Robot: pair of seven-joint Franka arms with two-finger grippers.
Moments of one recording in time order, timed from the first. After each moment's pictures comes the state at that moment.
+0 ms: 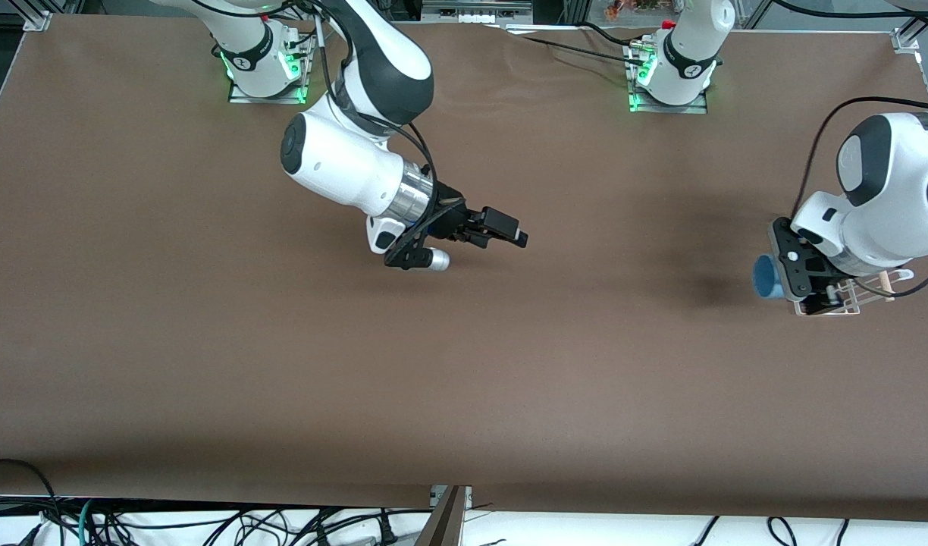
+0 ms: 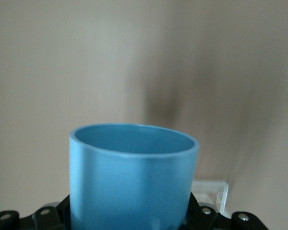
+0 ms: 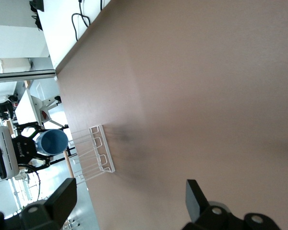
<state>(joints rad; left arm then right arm) 0.11 0.24 -0.07 -1.81 0.30 2.01 1.37 0.68 0.50 -0.01 -1.49 0.92 2.41 0.38</state>
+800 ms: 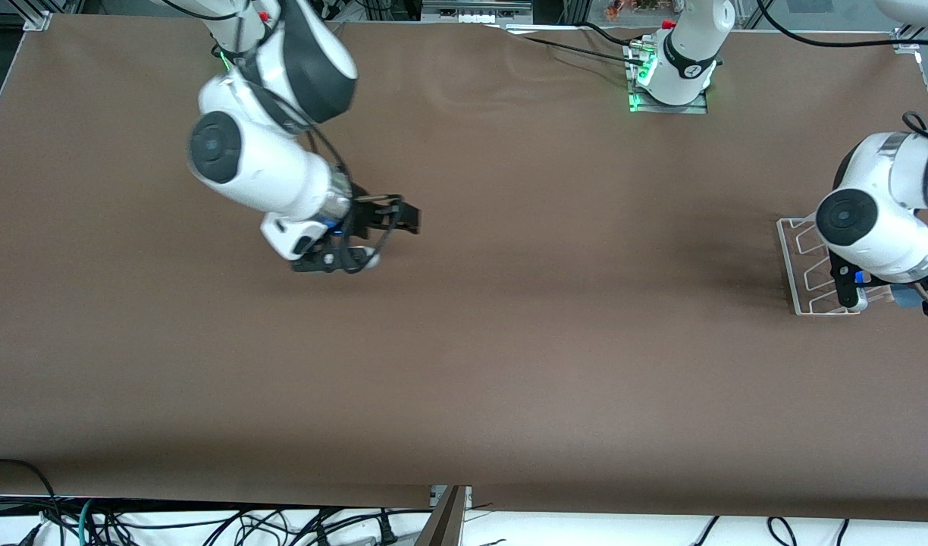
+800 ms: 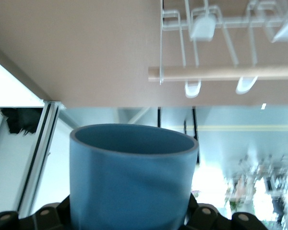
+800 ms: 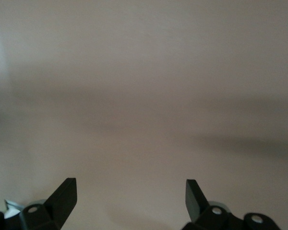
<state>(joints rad) 0.17 0.30 -0.07 -1.89 1.28 1.99 1.04 0.68 0.36 -0.29 -1.50 0.46 1.77 0.26</state>
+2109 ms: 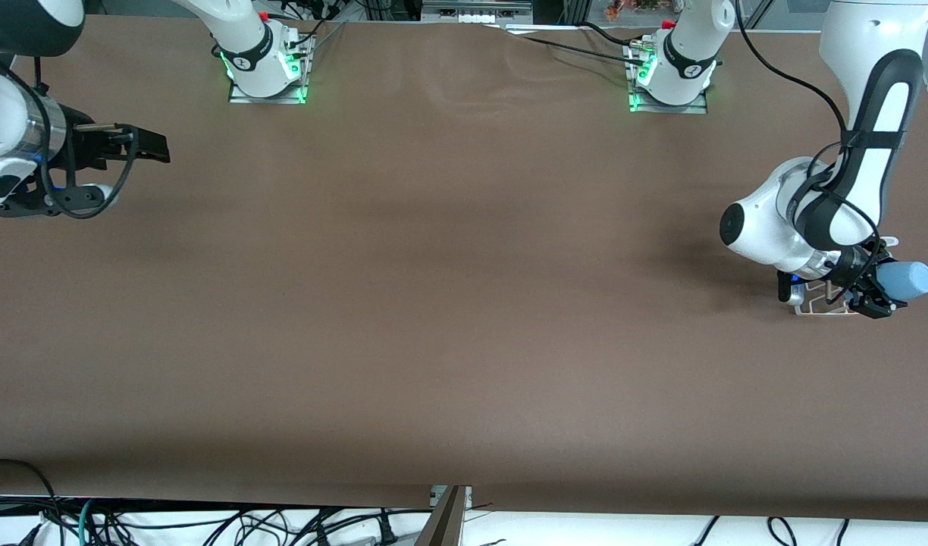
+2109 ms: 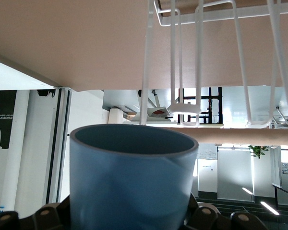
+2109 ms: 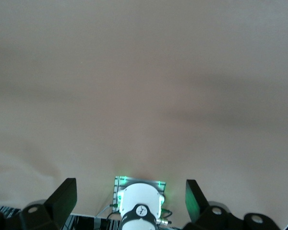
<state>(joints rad) 0.12 0.38 -0.08 -2.09 1.63 1.90 0.64 0.26 0.11 -0.21 -1.51 0.02 1.31 -0.06</state>
